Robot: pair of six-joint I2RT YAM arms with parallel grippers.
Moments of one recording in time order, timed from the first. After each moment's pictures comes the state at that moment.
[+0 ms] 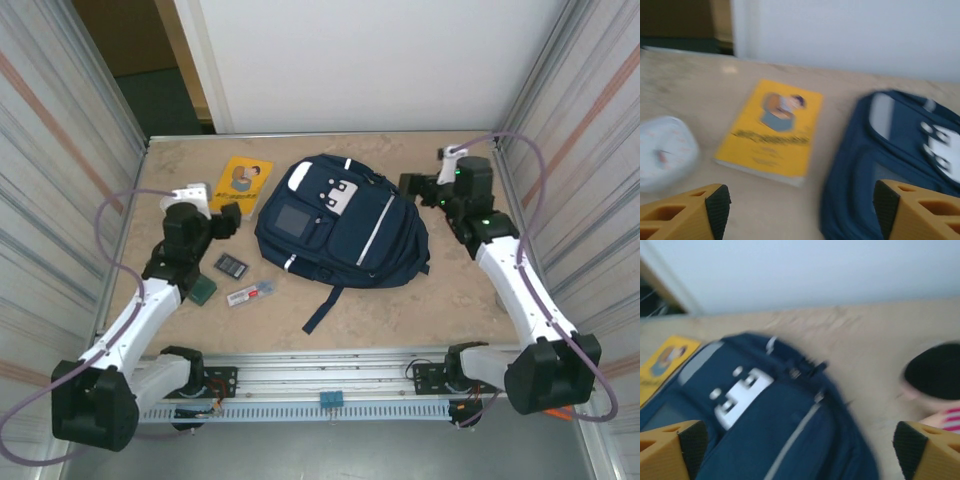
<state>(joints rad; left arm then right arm) -0.24 1.02 0.65 -0.02 -0.07 -0.23 0.19 1.19 1.02 -0.32 -0.10 0.21</state>
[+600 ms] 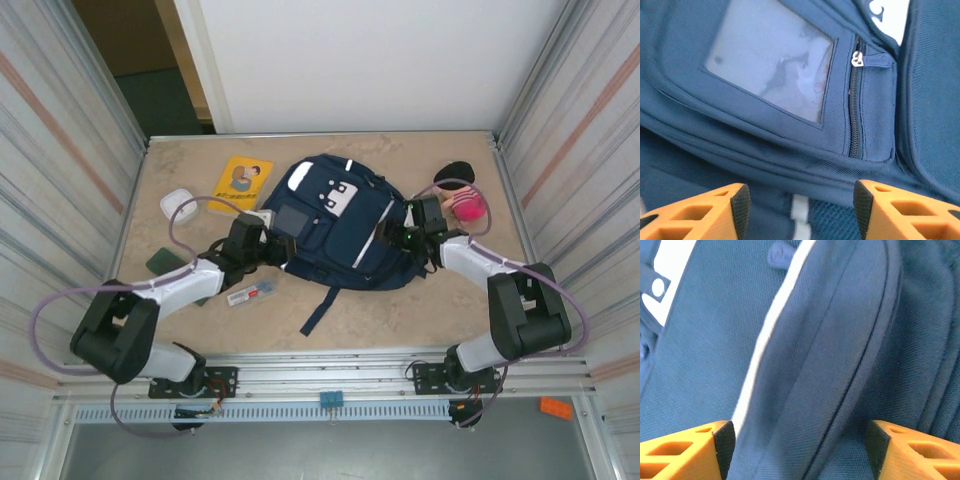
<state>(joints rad) -0.52 1.42 0.66 0.03 0.06 -0.47 0.31 1.46 0.73 -0.13 -0.17 0.53</state>
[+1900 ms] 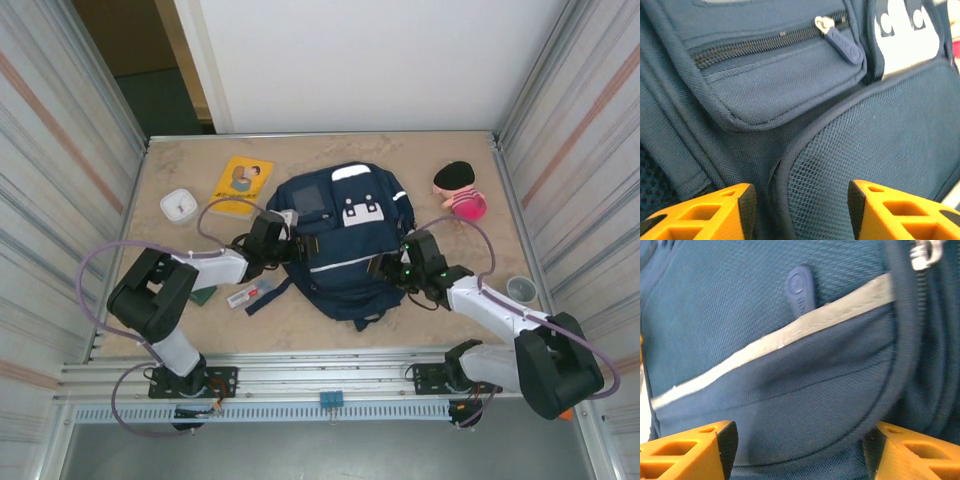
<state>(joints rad) -0.57 1.67 0.76 0.24 0.22 -0.59 0.50 1.16 0.49 -0.19 -0.17 0.79</state>
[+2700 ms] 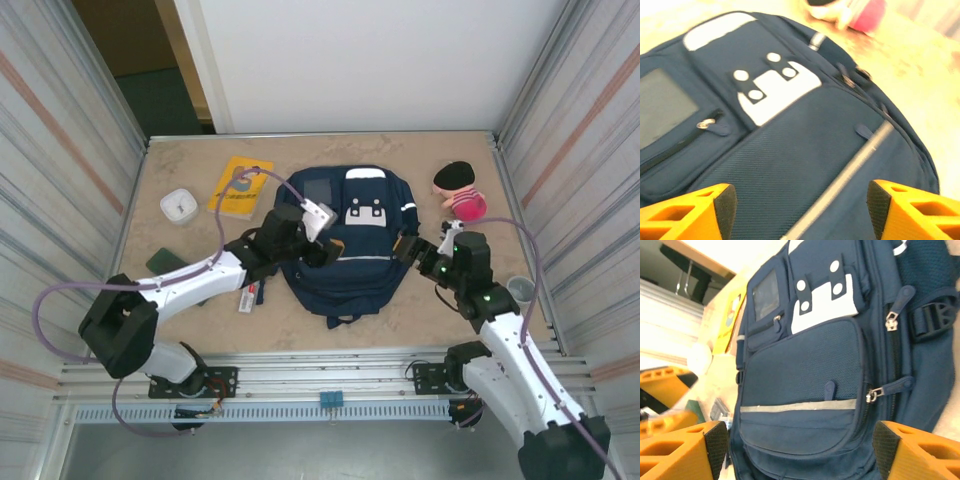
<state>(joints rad) -0.79 1.45 0.91 -0.02 0.12 0.04 0.21 0.70 0.50 -0.33 -0.33 0.73</state>
